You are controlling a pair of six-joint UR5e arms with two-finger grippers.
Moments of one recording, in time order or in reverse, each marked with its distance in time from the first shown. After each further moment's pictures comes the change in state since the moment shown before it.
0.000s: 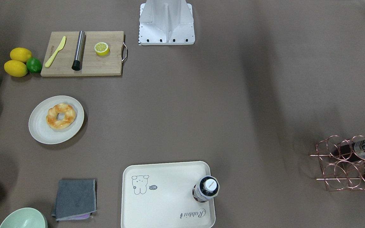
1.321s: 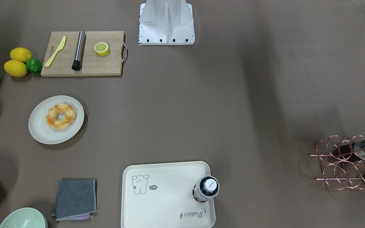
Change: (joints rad) left arm 0.000 0.001 0.000 0.000 0.000 0.000; right arm 0.055 -0.022 0.008 -0.003 0.044 0.005
